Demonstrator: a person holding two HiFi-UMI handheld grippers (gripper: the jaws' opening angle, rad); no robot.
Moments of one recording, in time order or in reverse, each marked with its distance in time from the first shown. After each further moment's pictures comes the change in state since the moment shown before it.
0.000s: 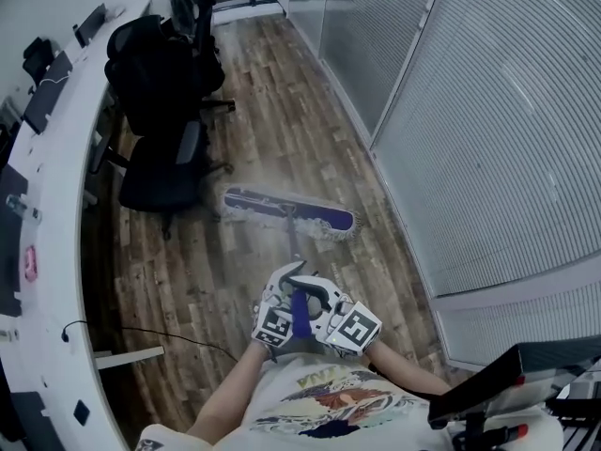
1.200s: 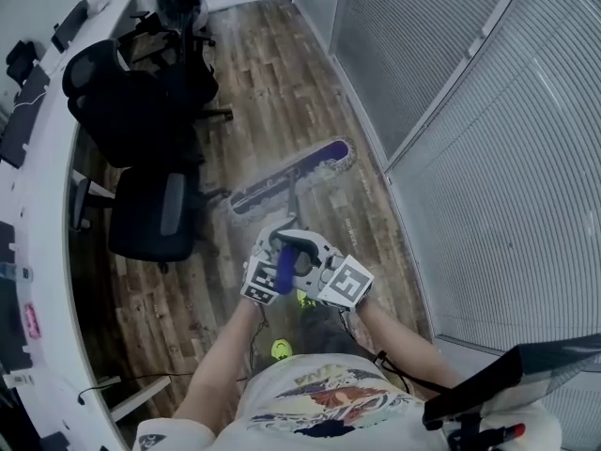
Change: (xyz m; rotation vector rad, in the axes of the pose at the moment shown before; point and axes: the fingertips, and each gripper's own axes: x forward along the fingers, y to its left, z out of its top) left arm 0.315 0.387 0.033 0.027 0.034 0.041; right arm 0.179 -0.455 0.028 0.004 -0.053 0.073
